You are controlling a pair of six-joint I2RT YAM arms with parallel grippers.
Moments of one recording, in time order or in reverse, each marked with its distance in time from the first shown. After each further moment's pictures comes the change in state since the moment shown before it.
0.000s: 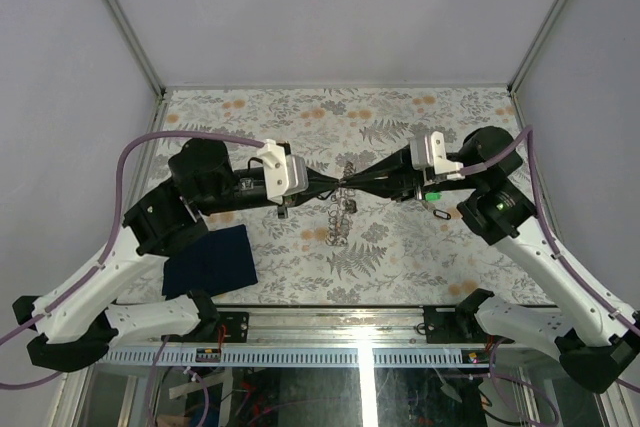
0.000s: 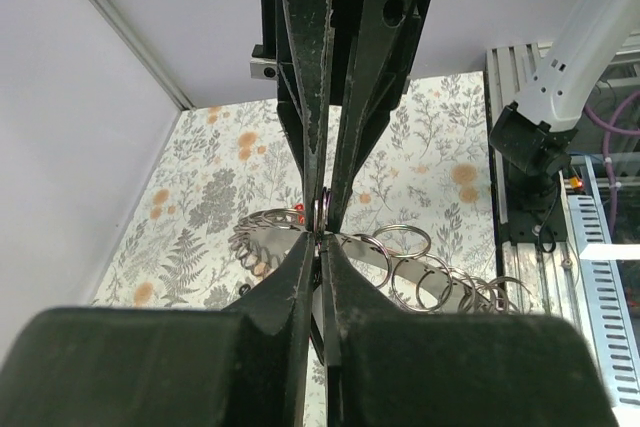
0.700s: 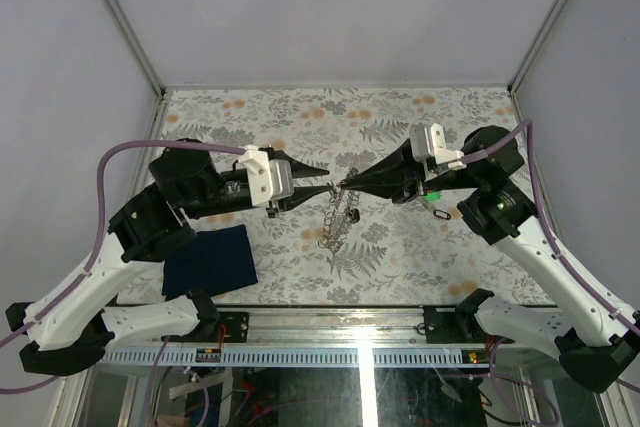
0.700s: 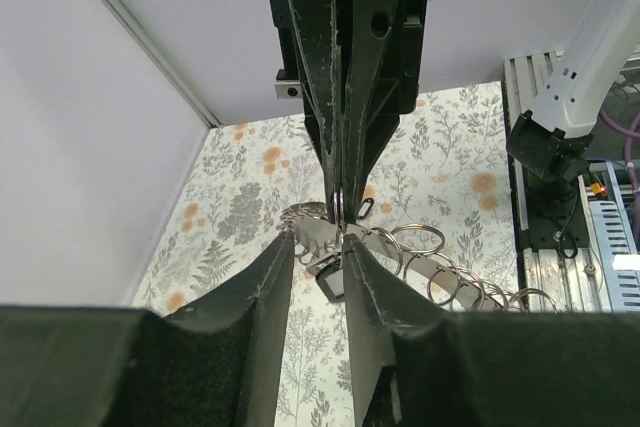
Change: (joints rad) left arm -0.003 -0.019 0.040 -0.043 -0.028 0.041; right arm 0.000 0.003 0.025 -0.035 0.001 0.082
